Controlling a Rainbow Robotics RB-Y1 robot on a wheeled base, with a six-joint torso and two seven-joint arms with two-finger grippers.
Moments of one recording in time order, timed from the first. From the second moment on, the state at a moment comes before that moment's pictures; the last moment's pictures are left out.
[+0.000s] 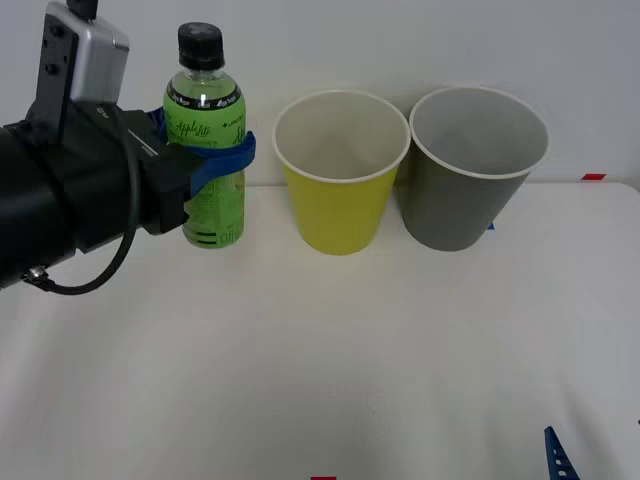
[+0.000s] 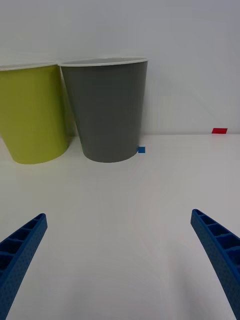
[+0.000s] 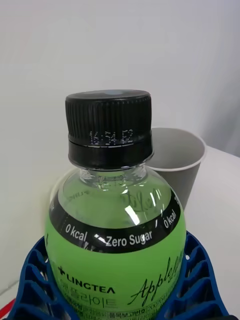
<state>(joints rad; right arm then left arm) 1.06 -0.46 0.15 -2.05 -0.15 -0.66 1.40 -0.26 0.42 0.19 -2.62 0.95 1.28 -1.69</state>
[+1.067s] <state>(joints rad) 1.06 -0.46 0.15 -2.05 -0.15 -0.66 1.40 -0.66 0.31 0.04 -2.06 0.87 1.09 -1.69</state>
